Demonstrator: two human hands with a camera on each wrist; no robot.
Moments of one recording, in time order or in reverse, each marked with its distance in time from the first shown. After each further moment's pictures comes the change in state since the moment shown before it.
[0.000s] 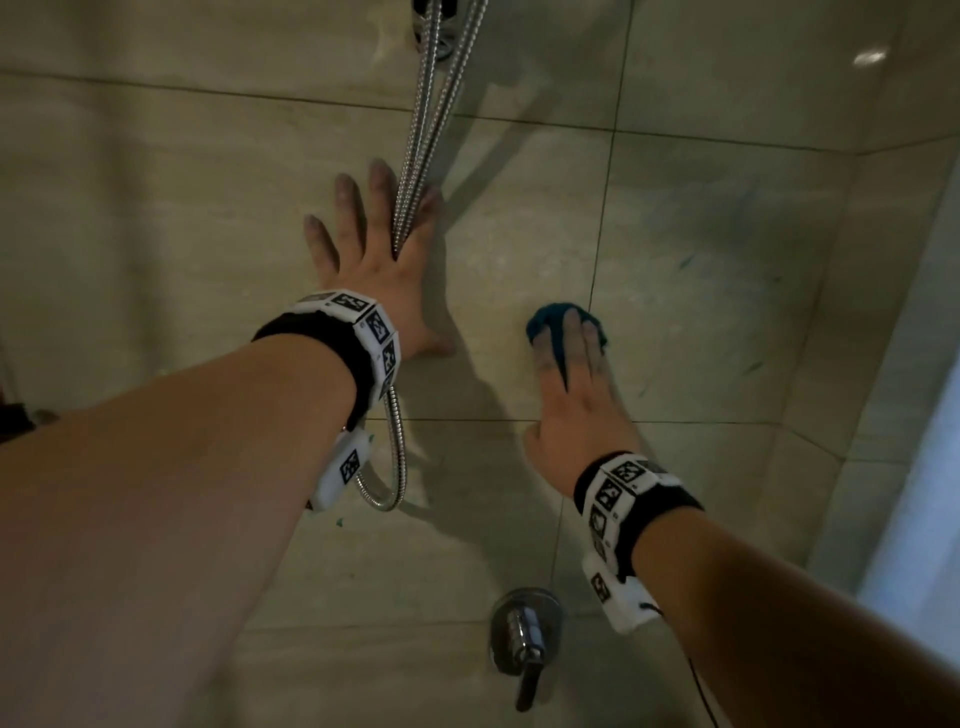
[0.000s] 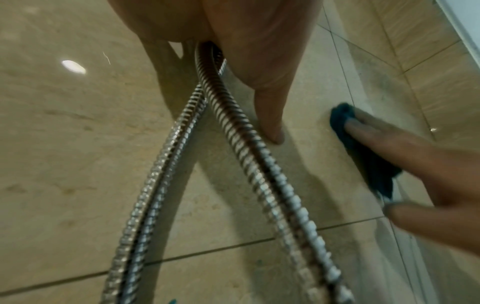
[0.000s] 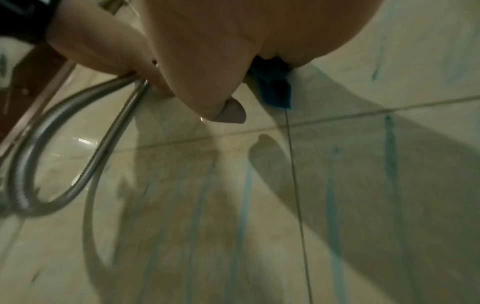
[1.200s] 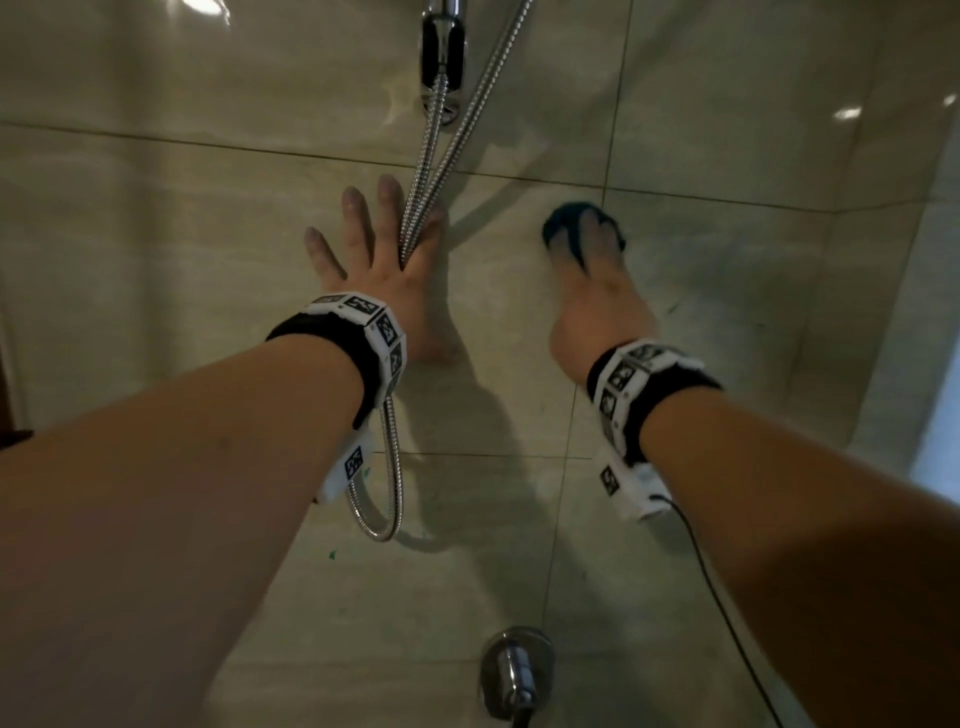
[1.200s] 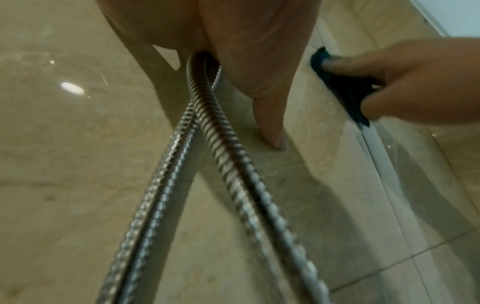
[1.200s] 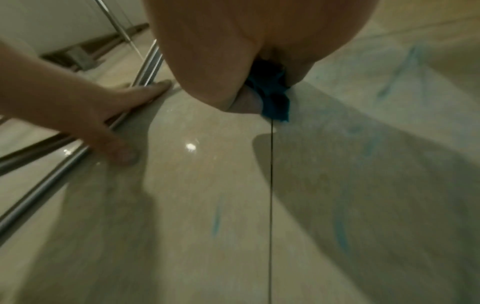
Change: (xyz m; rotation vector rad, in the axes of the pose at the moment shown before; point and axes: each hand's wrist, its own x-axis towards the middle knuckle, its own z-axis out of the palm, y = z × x) left_hand 0.020 0.011 -0.020 0.036 0.042 -0.060; right_hand 0.101 0.018 -0.098 -0.001 0.176 -0.029
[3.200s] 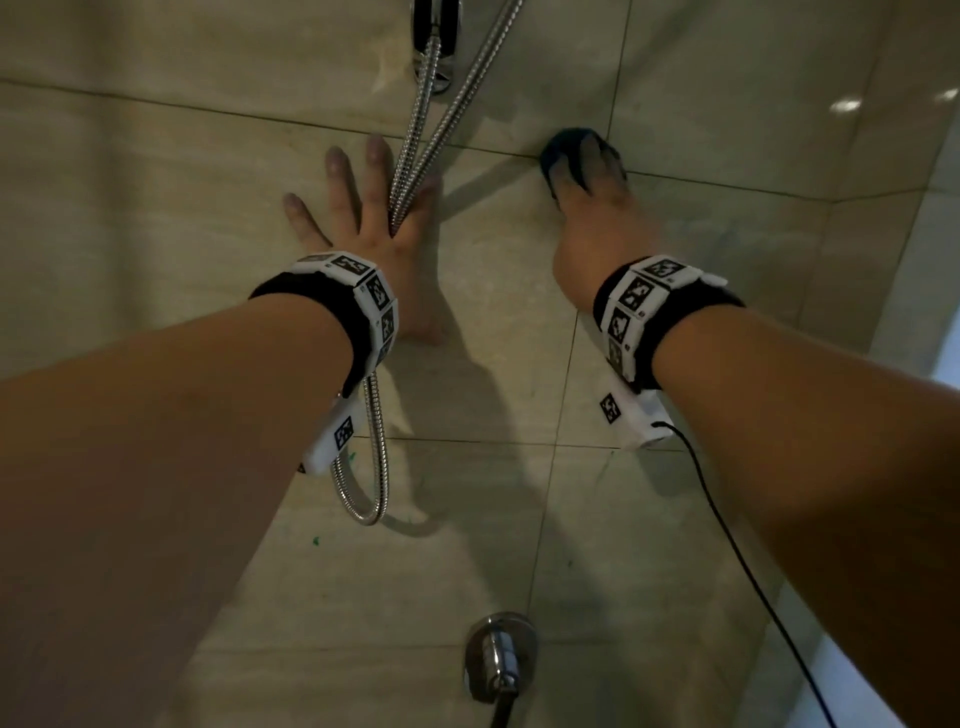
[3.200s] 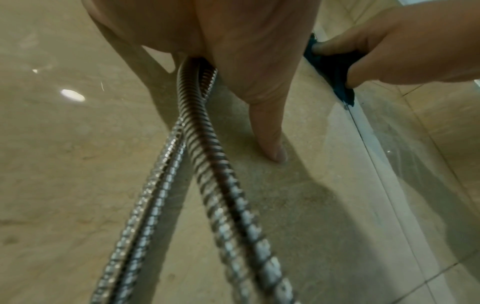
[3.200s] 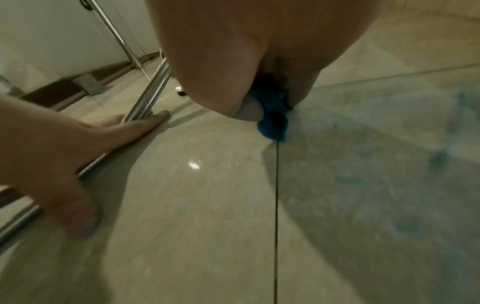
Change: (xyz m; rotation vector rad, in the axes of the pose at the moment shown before) left_hand 0.009 0.004 -0.001 0.081 0.033 -0.019; right_hand 0.039 0.003 -0.036 -0.023 0.006 -0.003
